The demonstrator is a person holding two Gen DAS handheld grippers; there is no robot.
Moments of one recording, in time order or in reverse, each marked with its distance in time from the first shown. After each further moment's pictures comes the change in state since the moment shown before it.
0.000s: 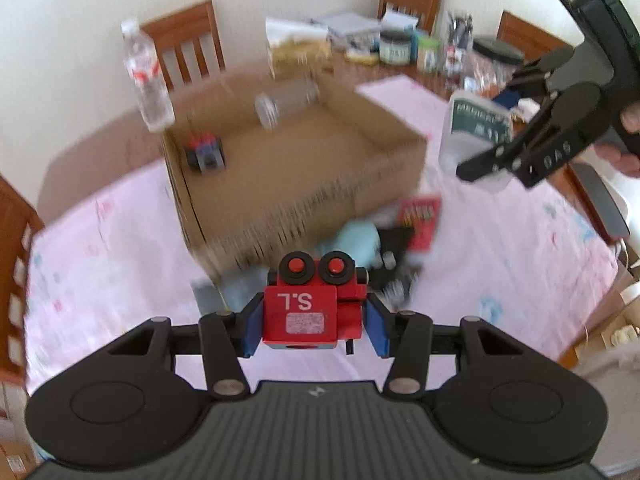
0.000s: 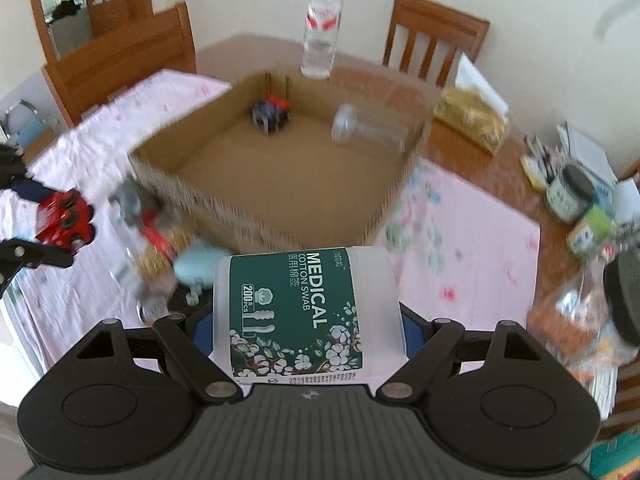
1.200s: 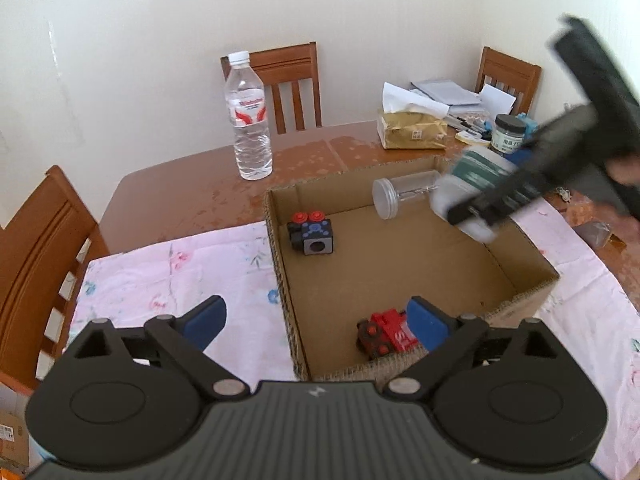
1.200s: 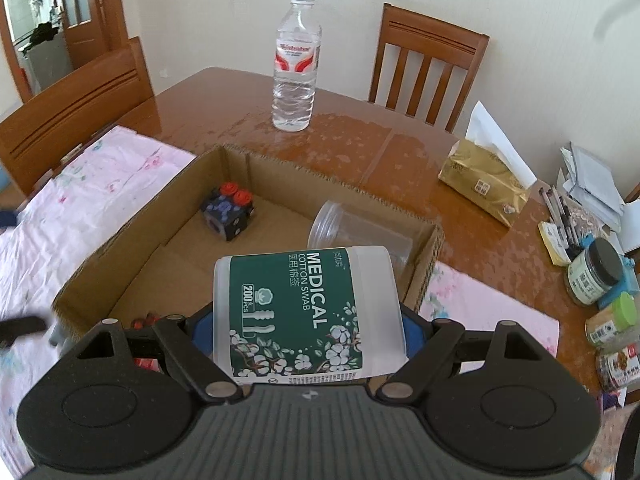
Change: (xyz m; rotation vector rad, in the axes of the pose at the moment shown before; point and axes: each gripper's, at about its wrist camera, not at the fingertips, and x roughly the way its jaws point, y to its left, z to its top) left arm 0.028 0.064 0.035 -0.215 -0.153 0.198; right arm 0.085 -0.021 0.126 0.053 -0.028 -0.030
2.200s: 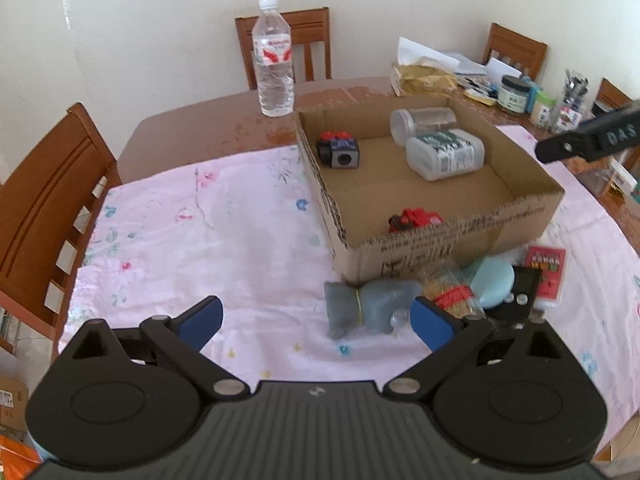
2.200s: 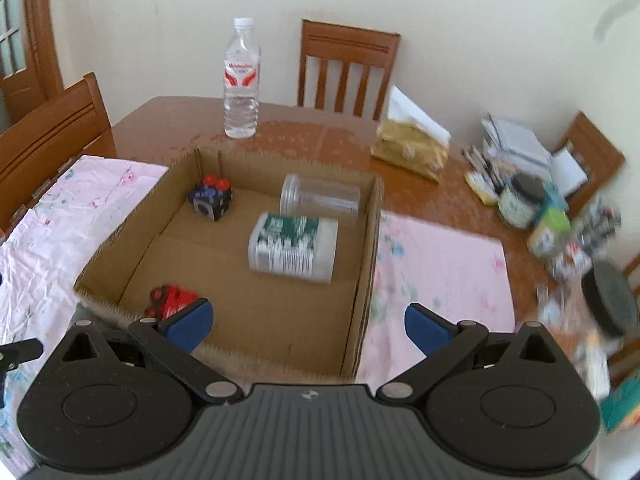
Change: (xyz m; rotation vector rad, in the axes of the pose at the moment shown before) left arm -0.014 0.033 -0.069 -0.017 0.095 -0.018; right arm -0.070 0.043 -0.074 0.202 -0.060 -0.179
